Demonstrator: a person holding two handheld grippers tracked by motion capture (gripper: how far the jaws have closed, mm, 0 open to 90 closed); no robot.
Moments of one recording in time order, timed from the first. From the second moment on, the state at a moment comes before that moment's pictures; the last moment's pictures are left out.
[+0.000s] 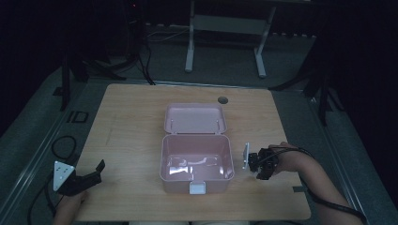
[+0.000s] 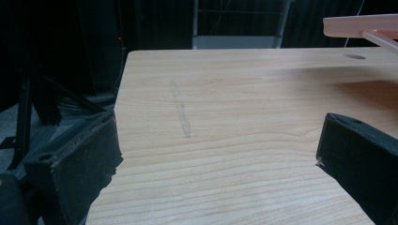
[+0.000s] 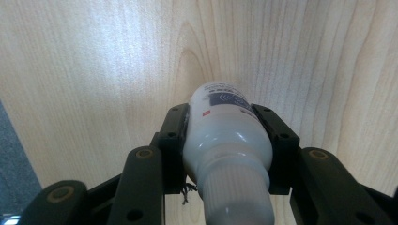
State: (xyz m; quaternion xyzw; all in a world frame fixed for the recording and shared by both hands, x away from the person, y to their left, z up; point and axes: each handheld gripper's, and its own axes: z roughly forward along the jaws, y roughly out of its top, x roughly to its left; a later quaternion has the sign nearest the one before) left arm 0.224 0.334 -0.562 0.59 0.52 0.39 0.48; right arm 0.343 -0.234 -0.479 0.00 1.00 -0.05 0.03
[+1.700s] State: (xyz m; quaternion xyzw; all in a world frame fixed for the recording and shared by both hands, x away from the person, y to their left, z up) left arm 0.224 0.334 -0.562 0.59 0.52 0.38 0.48; right arm 0.316 -0.158 -0.332 0.01 1.00 -0.01 0.06
